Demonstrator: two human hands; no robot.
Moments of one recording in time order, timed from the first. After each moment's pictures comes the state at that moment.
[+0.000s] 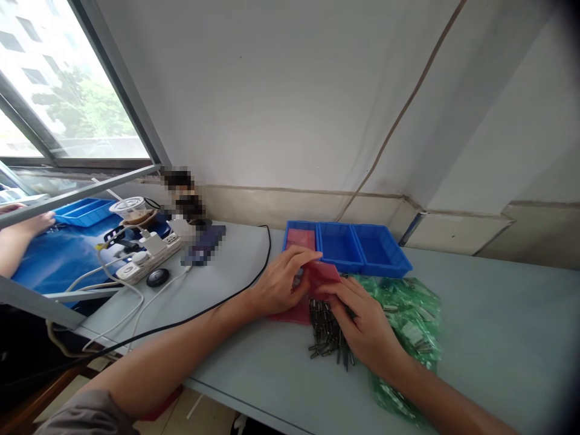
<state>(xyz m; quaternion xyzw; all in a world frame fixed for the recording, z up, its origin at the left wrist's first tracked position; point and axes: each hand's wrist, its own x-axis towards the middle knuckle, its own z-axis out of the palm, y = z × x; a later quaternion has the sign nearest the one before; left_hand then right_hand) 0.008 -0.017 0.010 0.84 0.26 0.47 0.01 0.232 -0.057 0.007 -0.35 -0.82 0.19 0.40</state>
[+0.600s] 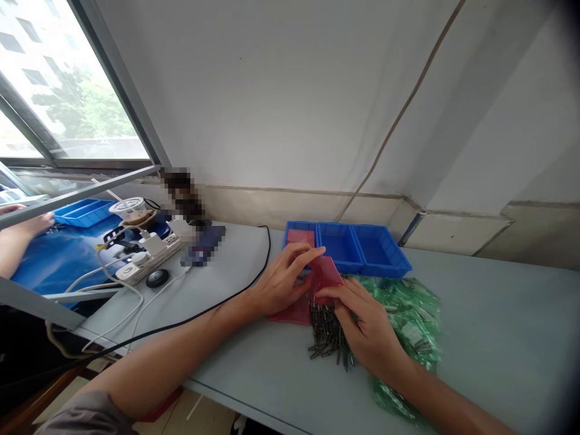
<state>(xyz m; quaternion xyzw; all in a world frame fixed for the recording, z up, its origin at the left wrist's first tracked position) 0.009 -0.016 0.011 0.85 0.29 0.44 -0.02 0.233 -0.062 0.012 -0.34 -0.83 0.17 0.42</state>
